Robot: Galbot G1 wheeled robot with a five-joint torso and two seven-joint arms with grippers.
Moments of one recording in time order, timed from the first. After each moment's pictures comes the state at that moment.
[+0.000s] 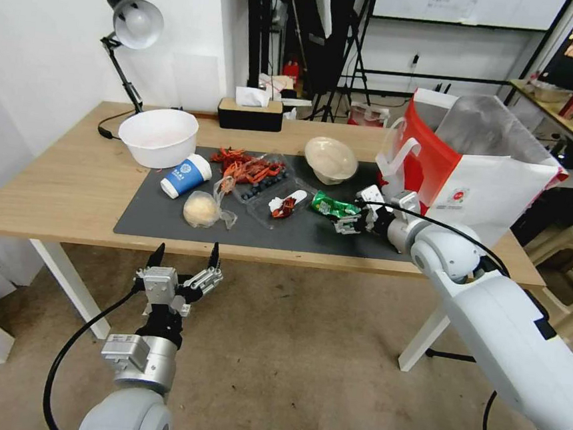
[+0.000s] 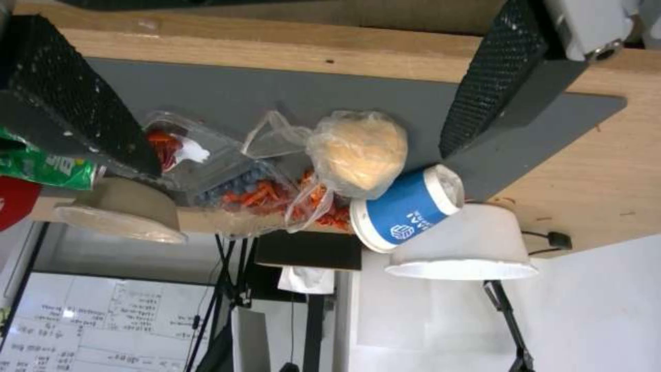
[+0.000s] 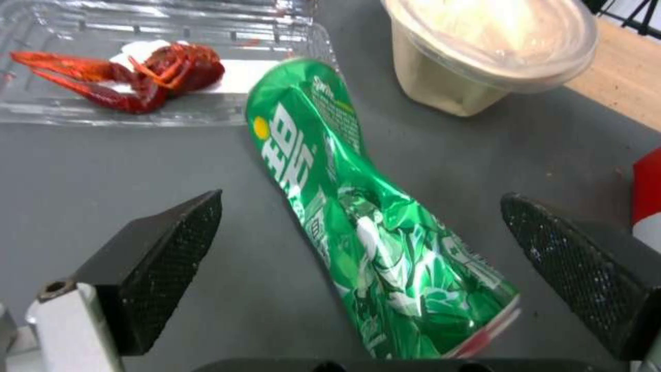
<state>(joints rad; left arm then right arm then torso) 1.69 -1.61 -0.48 -2.26 -0.09 0.04 -0.02 -0.66 0.96 0.07 1.72 0.41 -0.69 -0.23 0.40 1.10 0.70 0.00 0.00</state>
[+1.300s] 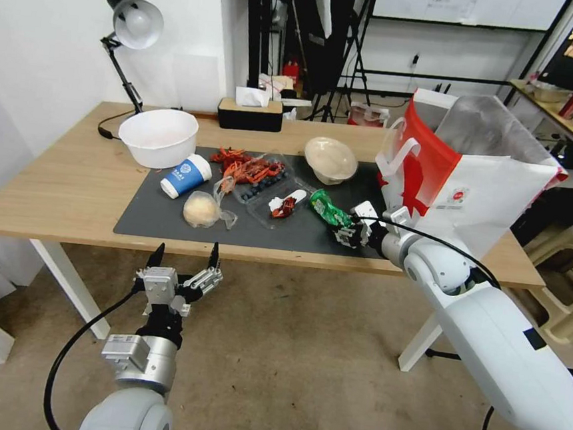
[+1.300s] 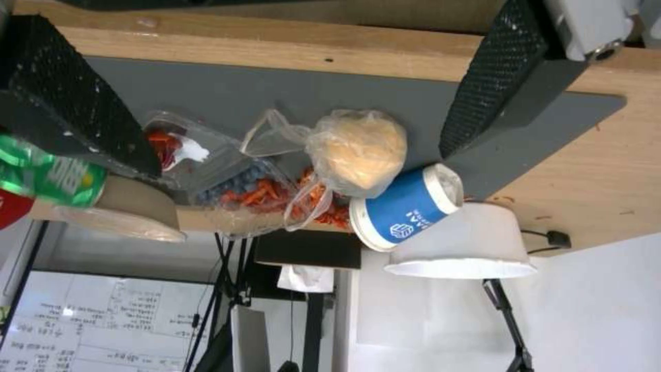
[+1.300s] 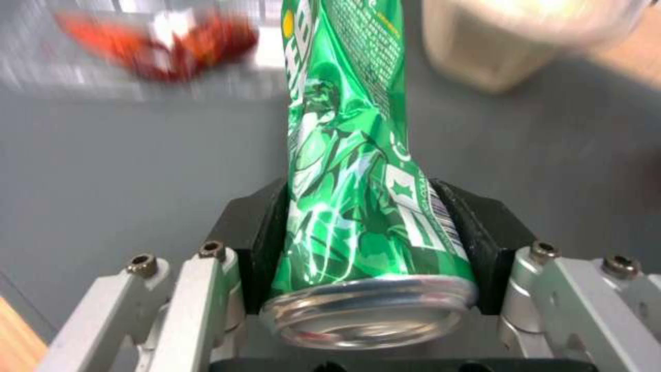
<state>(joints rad) 1.69 -1.61 -0.48 -2.26 -0.09 0.03 -0.02 -0.73 0.97 0.10 1.76 0.41 -0.68 -0.23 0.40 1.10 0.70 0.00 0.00</state>
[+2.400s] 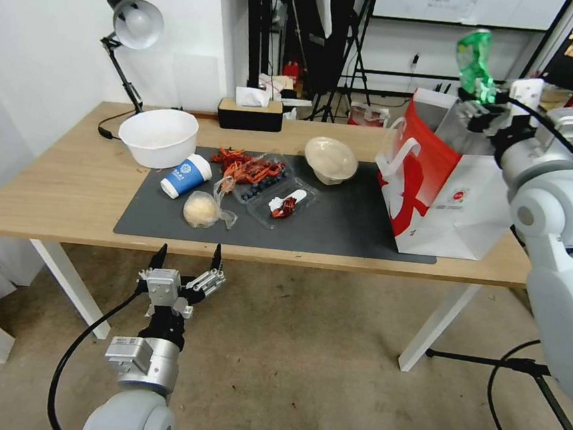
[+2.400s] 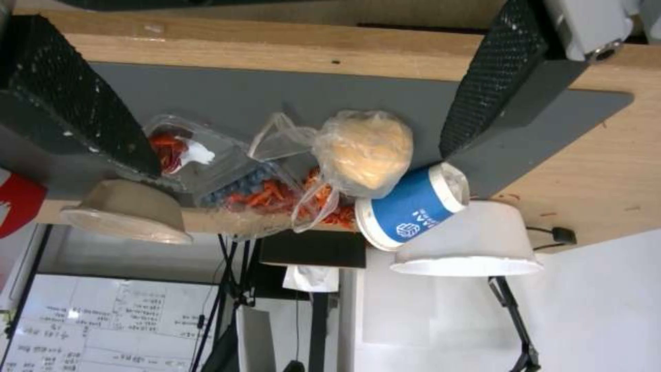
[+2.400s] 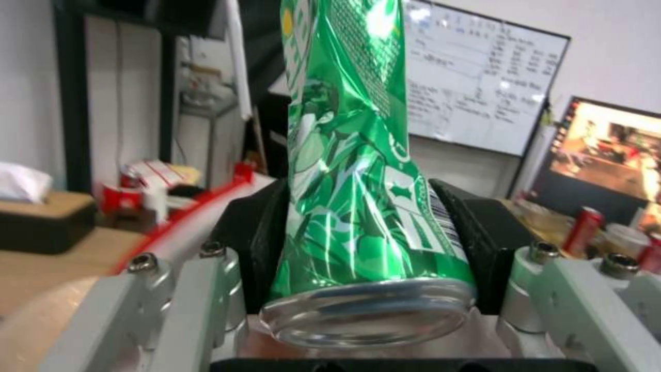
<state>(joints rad) 1.69 -1.61 -0.47 -2.26 -0.07 0.02 -0.01 -0.65 0.92 0.50 1.96 0.52 -0.68 0.20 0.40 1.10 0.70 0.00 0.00</state>
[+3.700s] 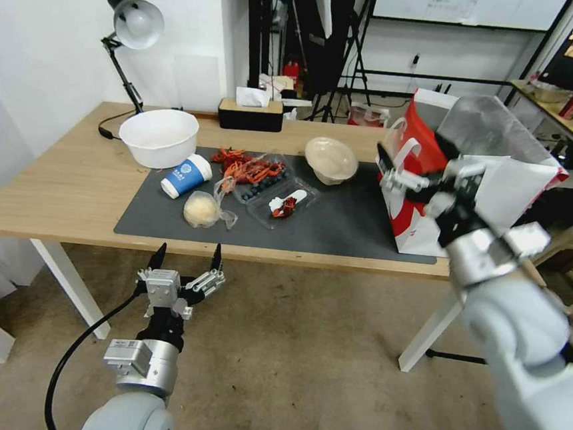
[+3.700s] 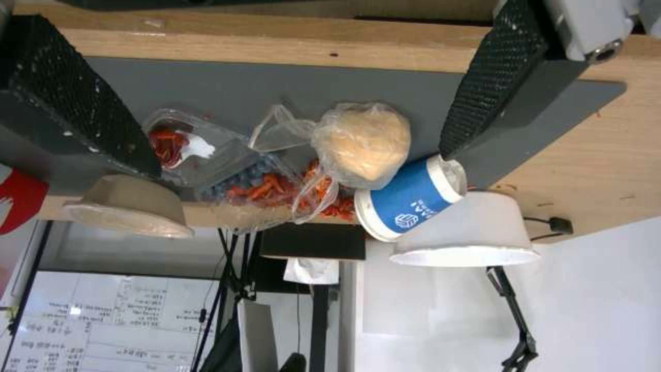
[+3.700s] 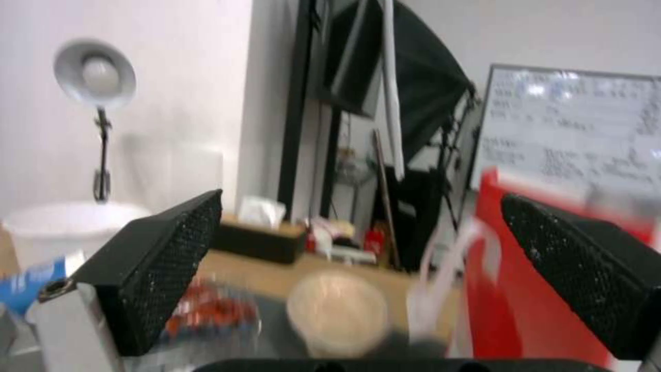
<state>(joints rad) 1.70 -1.61 -0.47 -2.26 -0.06 0.00 -0.01 -1.28 1.08 0.46 2.32 0.34 -0.18 0.09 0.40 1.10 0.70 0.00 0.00</state>
